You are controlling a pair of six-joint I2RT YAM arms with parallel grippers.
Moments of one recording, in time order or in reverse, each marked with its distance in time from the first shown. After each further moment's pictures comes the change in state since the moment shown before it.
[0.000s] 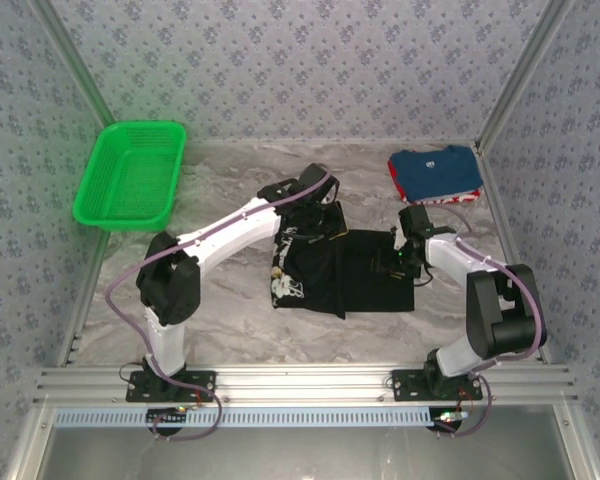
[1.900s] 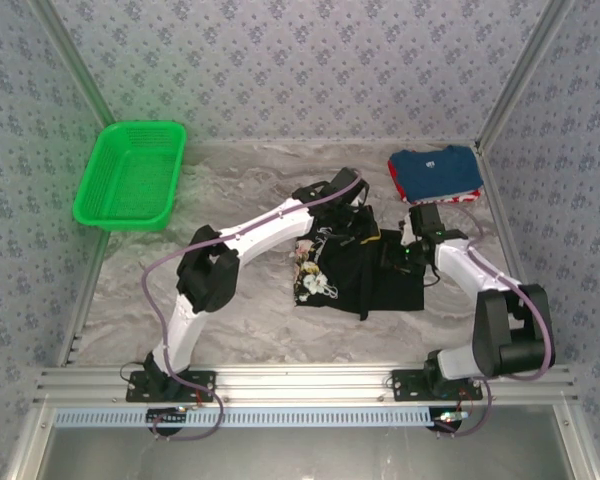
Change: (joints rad) left arm -0.059 0.269 0.250 0.064 0.141 -0.058; right arm -0.044 -0.137 -0.017 -0.005 -0.036 0.029
